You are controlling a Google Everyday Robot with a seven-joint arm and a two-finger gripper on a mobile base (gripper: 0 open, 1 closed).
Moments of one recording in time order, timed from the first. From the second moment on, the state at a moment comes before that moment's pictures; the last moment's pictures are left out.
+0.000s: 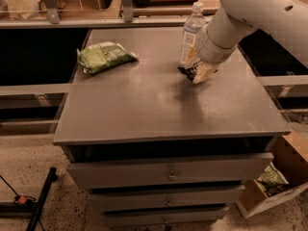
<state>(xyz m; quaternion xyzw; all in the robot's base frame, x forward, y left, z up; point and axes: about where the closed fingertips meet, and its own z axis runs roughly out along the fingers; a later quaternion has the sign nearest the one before) 0.643 -0.129 0.860 -0.84 0.49 -0.10 0.21</state>
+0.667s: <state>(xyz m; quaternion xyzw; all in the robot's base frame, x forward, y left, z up) 0.649 -0.131 0.861 -0.84 0.49 -0.10 0.21</state>
